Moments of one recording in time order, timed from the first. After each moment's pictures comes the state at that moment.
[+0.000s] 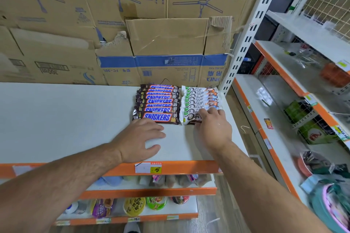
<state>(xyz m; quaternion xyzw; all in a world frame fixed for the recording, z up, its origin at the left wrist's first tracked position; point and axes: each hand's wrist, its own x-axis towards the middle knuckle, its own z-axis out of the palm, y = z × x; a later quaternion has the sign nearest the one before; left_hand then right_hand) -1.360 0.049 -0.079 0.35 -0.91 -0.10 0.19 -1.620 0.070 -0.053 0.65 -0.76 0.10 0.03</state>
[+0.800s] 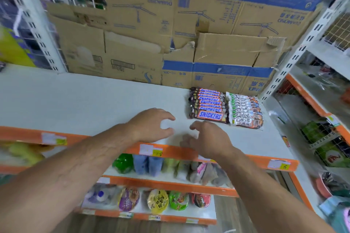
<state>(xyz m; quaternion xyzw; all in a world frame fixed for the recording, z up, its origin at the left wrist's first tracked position) -1.224 0.061 -0.030 0.48 -0.85 -0.18 0.13 -1.435 0.124 -0.005 0.71 -0.69 0.06 -0.14</state>
